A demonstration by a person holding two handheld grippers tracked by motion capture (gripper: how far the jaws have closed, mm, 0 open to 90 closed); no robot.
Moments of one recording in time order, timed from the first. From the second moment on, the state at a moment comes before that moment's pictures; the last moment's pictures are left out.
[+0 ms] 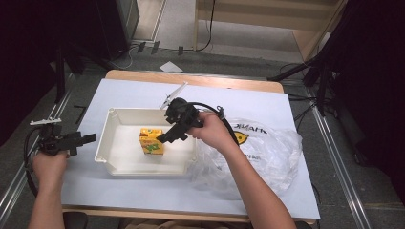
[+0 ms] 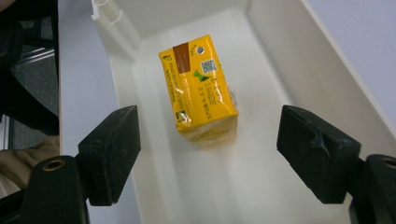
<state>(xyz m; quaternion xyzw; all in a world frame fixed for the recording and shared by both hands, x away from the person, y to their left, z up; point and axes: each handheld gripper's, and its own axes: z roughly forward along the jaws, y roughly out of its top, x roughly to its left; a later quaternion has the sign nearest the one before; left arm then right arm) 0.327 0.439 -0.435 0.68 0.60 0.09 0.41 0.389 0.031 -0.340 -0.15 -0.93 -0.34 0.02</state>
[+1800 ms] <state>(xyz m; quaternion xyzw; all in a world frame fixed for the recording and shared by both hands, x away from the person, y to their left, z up) 0.327 0.439 -0.435 0.68 0.60 0.10 0.40 0.395 -0.109 -0.382 -0.25 -0.89 -0.37 0.01</state>
